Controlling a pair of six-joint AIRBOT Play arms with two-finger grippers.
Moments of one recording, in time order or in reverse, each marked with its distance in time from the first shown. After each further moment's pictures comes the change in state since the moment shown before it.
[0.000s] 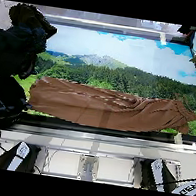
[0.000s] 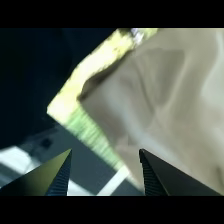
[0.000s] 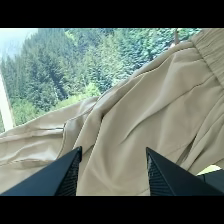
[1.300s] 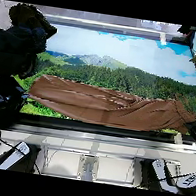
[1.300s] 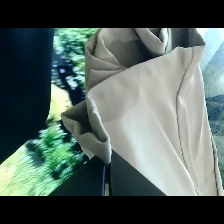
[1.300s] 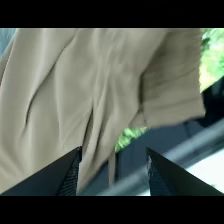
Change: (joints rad) left arm -0.001 -0.139 0.075 -0.366 0.114 0.224; right arm -0.171 -0.090 -0.368 -0.109 -0.237 -0.106
